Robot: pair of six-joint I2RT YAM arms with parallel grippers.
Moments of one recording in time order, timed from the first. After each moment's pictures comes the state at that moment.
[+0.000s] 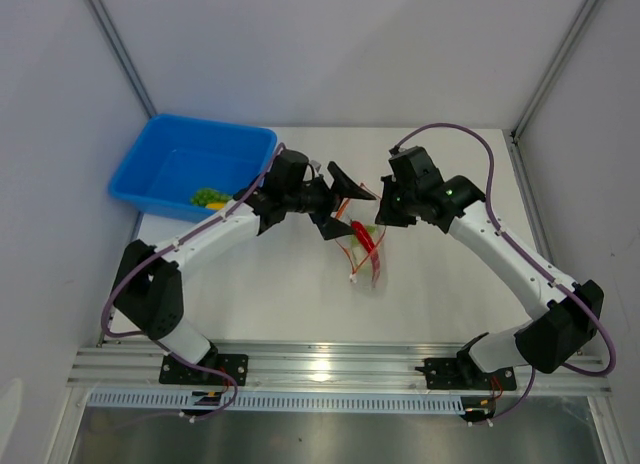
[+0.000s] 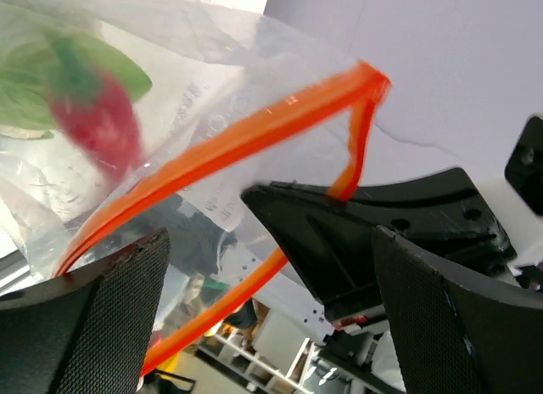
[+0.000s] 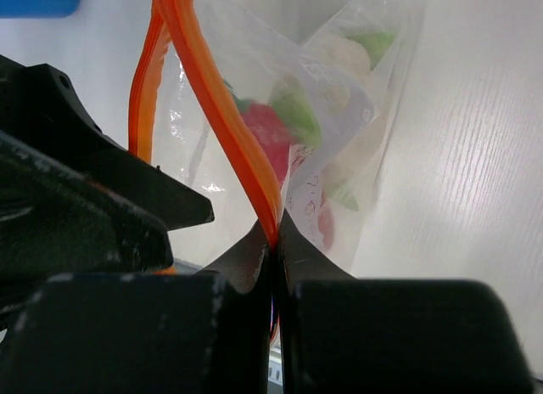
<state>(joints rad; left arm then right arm) -0.62 1.58 1.22 -0.19 0.58 -1.47 0.60 1.41 1.41 -0.86 0.02 0.59</state>
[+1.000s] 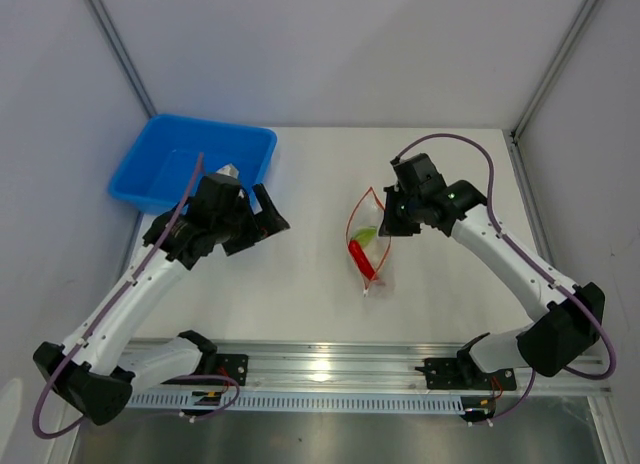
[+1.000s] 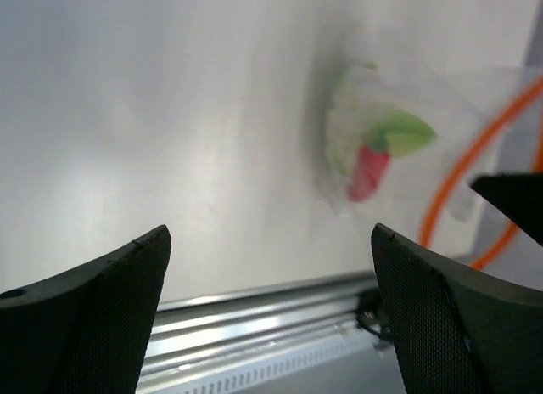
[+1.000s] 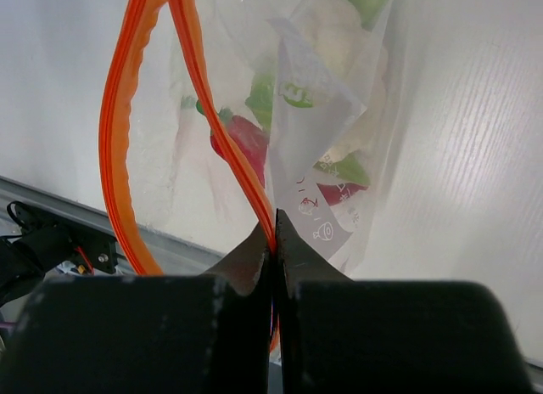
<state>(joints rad) -0.51 1.06 1.16 -0.86 0.06 -0.85 0.58 1.40 1.35 -0.89 -0.07 0.55</state>
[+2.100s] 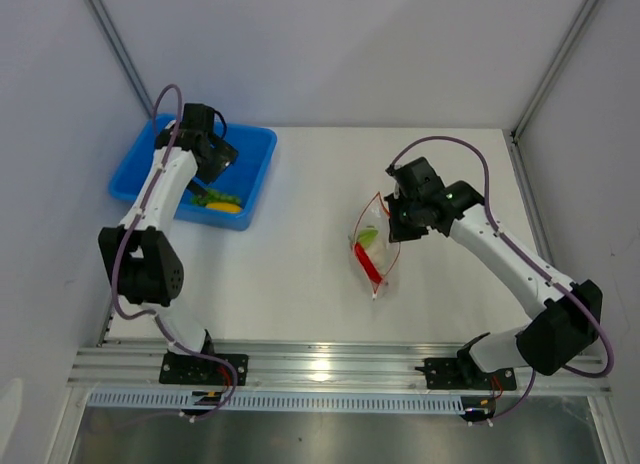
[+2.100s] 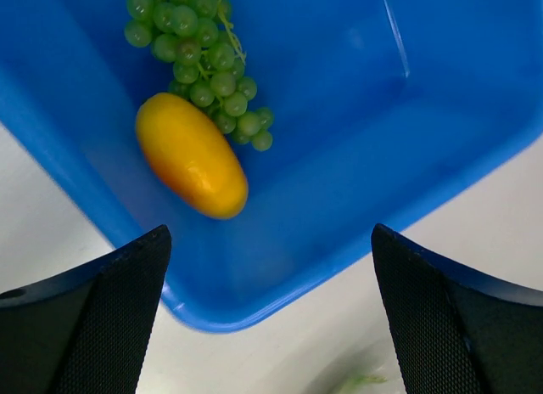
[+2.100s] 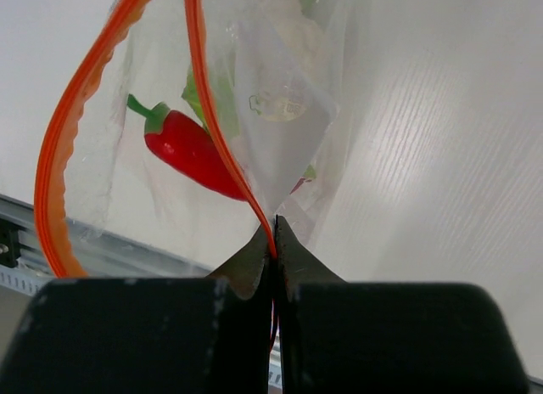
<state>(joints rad) -0.06 1.70 1.62 -0.93 -0.26 -0.95 0.56 1.39 1.33 -0.95 -0.02 0.36</state>
